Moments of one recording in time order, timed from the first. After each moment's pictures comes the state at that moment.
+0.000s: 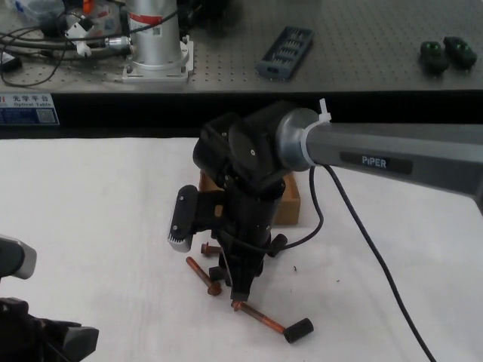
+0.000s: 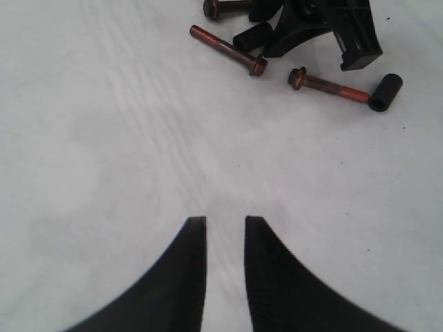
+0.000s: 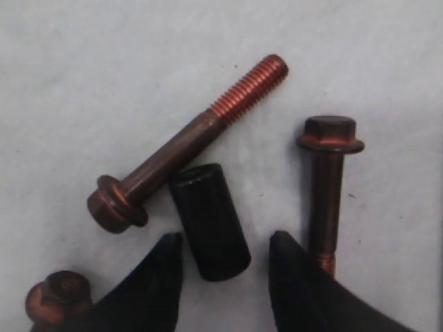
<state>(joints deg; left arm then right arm) -25.4 40.0 -23.7 25.6 8.4 -7.9 47.4 125.8 -95.3 55.3 -1.7 -43.3</state>
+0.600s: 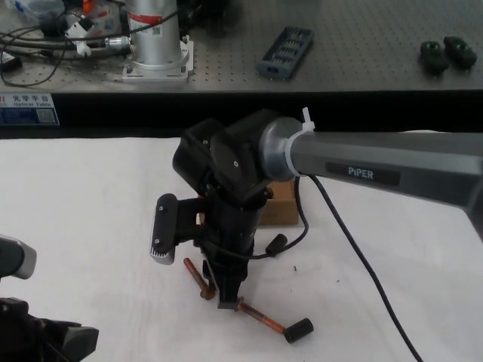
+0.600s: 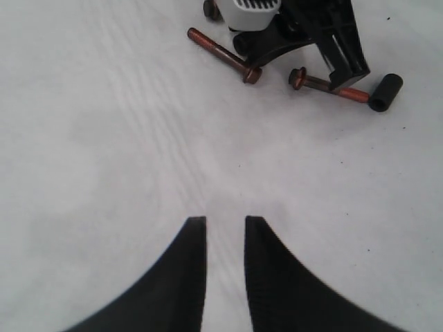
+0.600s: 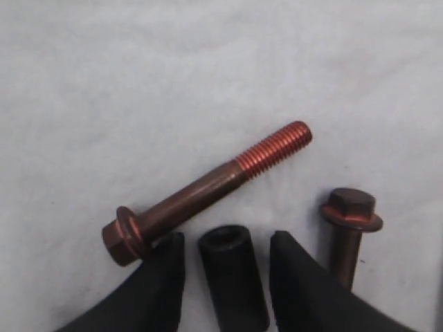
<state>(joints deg) -25.4 40.0 -23.7 25.6 8.4 -7.9 50.6 125.8 -95.3 52.9 -0.9 -45.9</state>
